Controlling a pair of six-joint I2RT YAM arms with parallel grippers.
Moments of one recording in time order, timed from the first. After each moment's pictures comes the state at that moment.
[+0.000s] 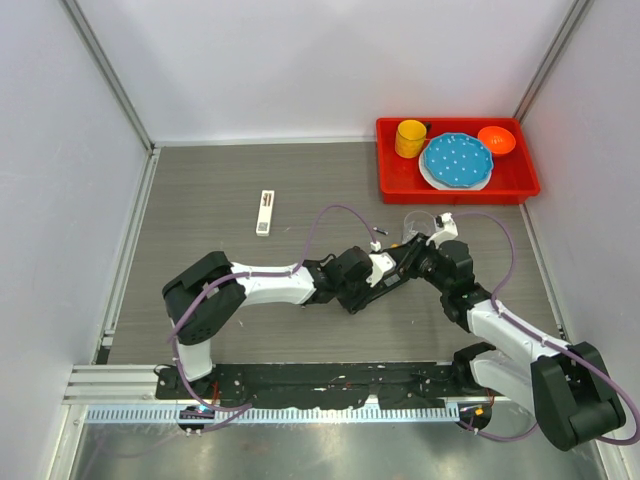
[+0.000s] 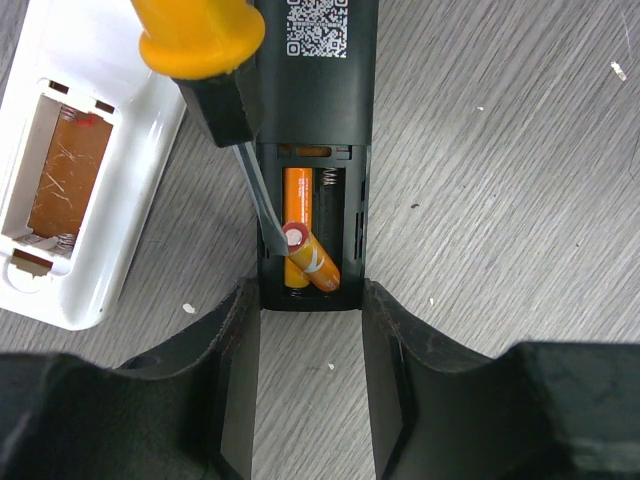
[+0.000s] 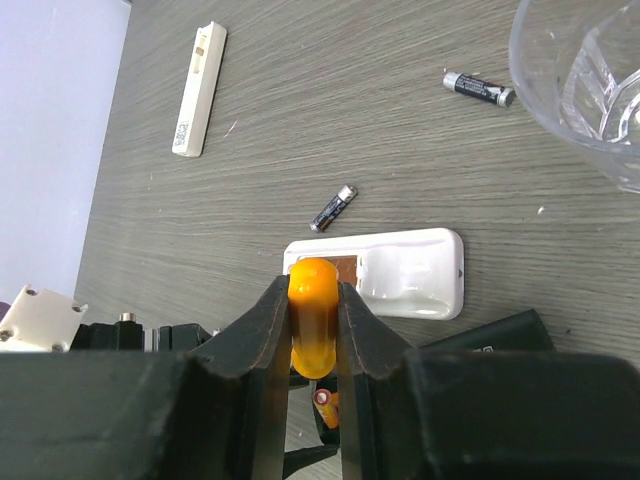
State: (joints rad) left arm -1.06 1.84 1.07 -0.12 0.03 -0.08; right arm 0.34 1.01 0.30 0.40 -0.21 0.72
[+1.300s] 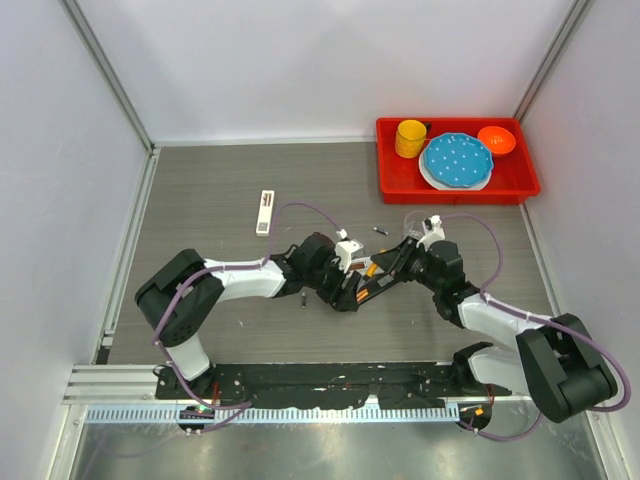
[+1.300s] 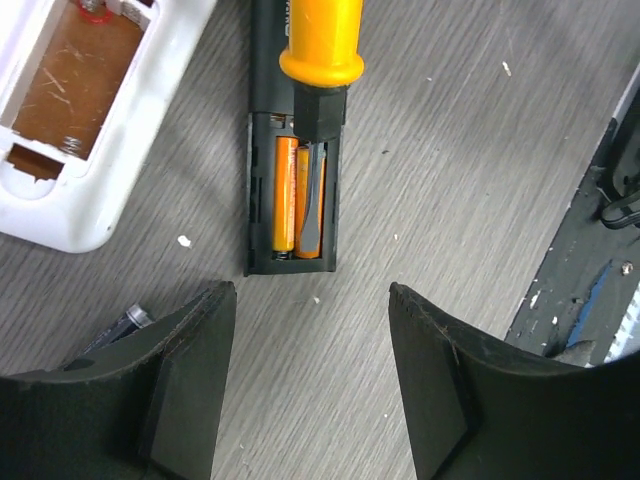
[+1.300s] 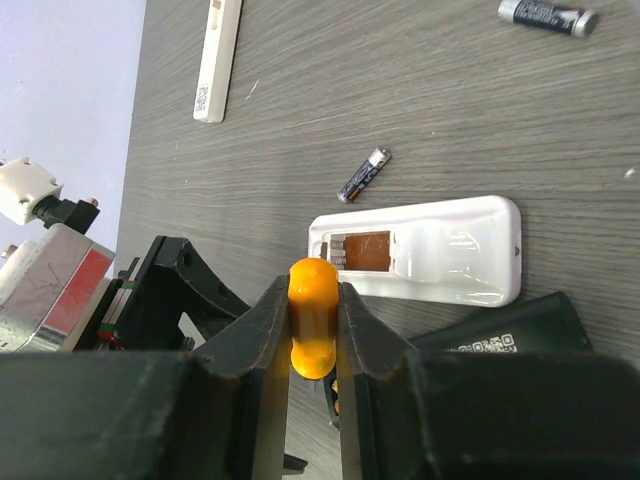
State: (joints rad) left arm -0.87 1.72 0.87 0.06 0.40 -0.24; right arm 0.37 1.18 0.28 0.54 -0.28 0.83
